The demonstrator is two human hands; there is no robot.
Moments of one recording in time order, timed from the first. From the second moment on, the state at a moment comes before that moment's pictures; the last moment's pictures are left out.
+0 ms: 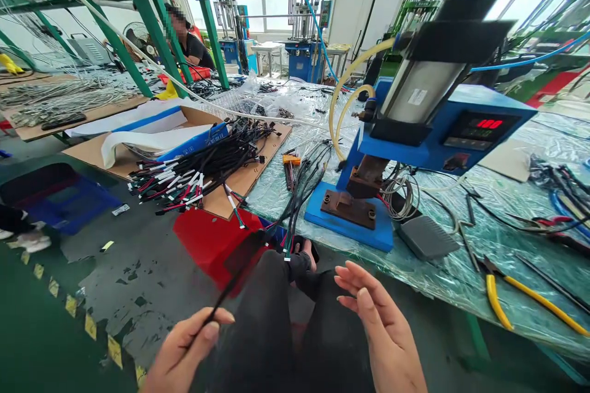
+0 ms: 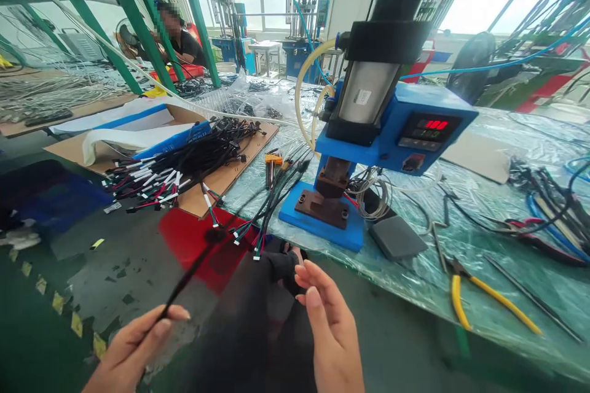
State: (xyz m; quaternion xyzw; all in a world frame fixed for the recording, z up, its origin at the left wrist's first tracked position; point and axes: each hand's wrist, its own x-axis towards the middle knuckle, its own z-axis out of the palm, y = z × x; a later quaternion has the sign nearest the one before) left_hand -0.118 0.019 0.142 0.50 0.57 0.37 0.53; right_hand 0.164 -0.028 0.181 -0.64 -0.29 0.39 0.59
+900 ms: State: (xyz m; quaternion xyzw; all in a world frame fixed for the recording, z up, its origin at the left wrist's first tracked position) left_hand 0.050 0.220 0.211 0.53 0.35 0.33 0.69; right_hand 0.183 -0.074 0.146 -0.68 -0.21 0.42 0.56
